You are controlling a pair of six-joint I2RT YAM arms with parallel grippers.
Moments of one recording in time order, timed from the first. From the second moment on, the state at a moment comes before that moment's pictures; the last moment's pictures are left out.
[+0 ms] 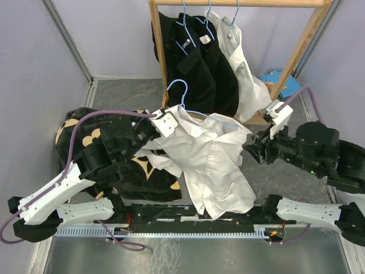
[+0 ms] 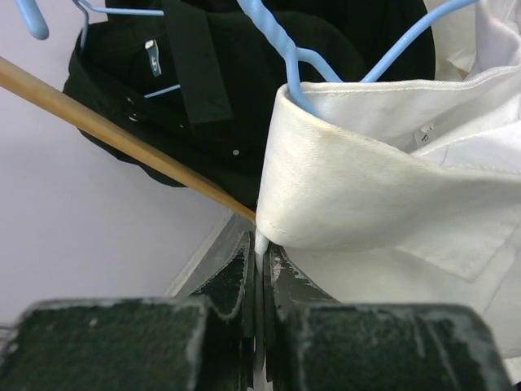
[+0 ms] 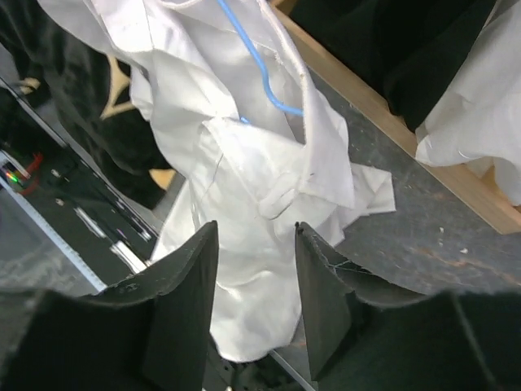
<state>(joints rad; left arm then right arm) -1.00 0.93 1.24 -0.39 -0.36 0.63 1.03 0.88 1.64 -1.16 0.26 0.16</state>
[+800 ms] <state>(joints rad) -1.00 0.92 1.20 -0.47 -0.28 0.66 1.02 1.22 1.85 -1.42 0.38 0.02</state>
